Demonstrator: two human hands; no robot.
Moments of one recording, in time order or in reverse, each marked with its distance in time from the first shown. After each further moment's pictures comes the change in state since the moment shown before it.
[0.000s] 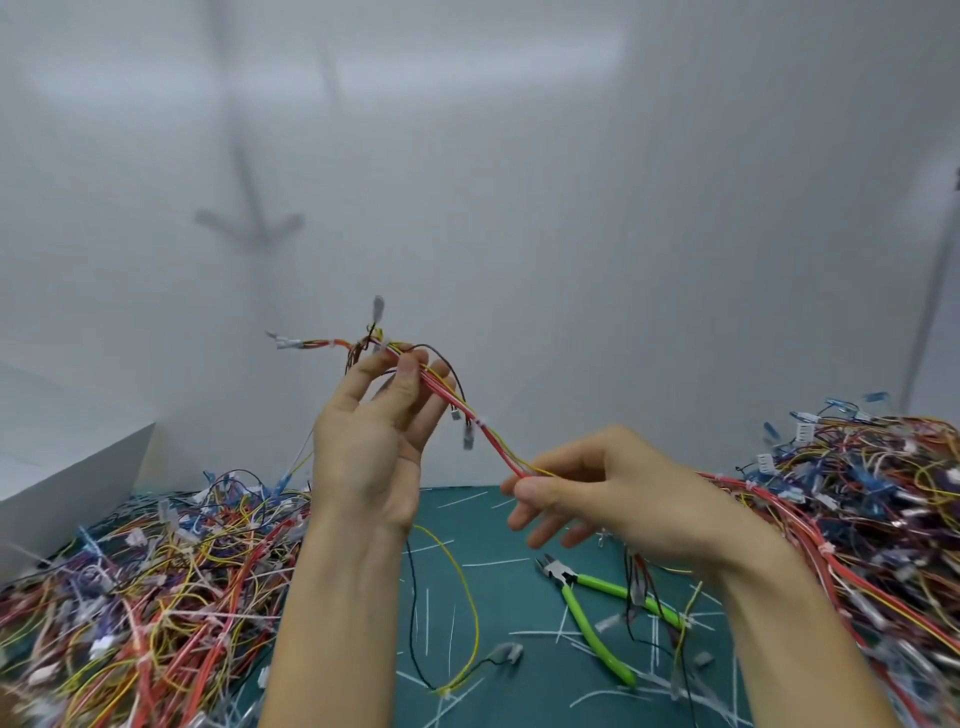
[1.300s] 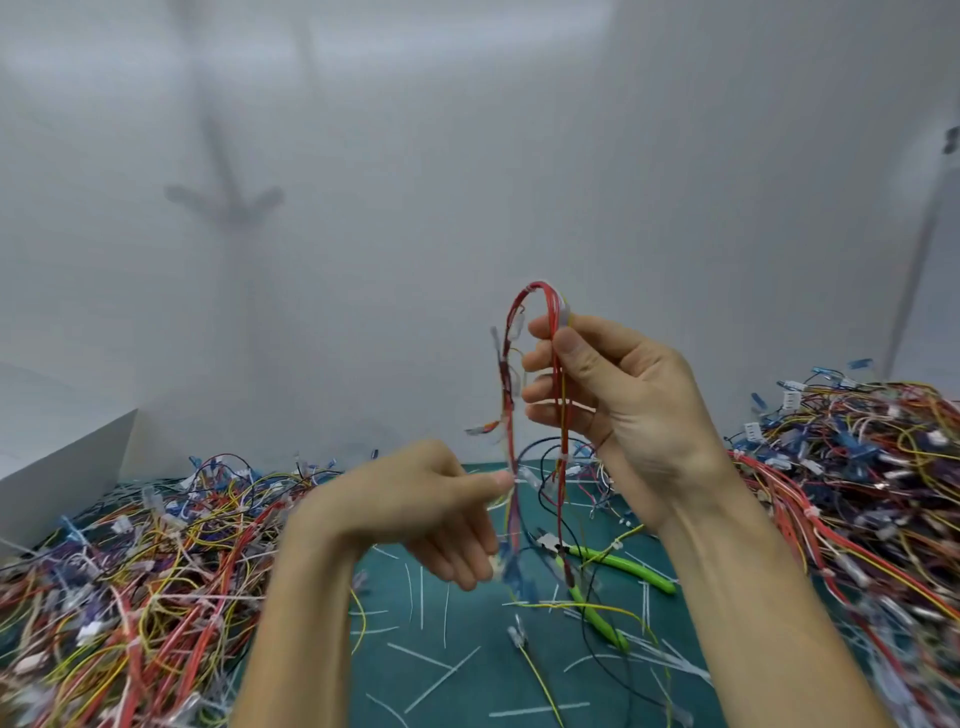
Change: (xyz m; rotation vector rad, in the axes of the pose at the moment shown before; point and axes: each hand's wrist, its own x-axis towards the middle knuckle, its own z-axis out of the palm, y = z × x) left_hand 0.000 -0.016 -0.033 1.303 -0.680 -0.719; right_hand 0.006 -0.017 0.012 0.709 0.397 -0.403
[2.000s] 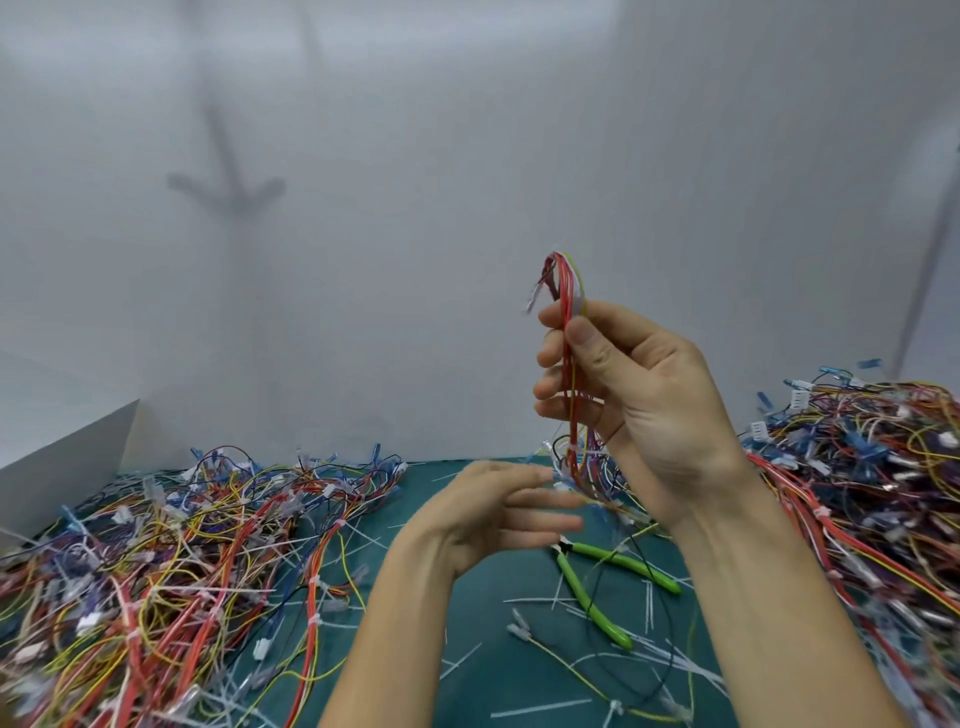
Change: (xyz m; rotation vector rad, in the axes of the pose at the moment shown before) left_hand 0.069 -0.021 0.045 -0.744 -0.046 0.085; right_hand 0.002 0.001 -0.002 -0.015 -0.061 -0.041
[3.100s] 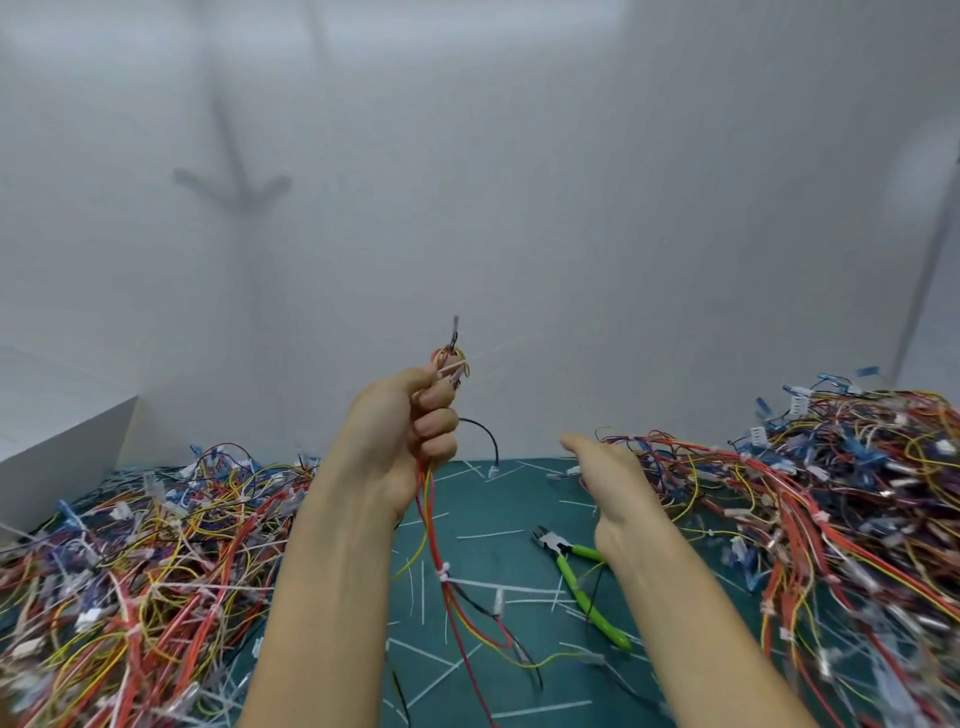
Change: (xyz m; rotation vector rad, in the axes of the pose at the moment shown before) left_hand -0.059 0.071 -0.010 -0.450 0.213 0.311; right_hand 0.005 0.092 -0.028 -0.301 0.602 0.658
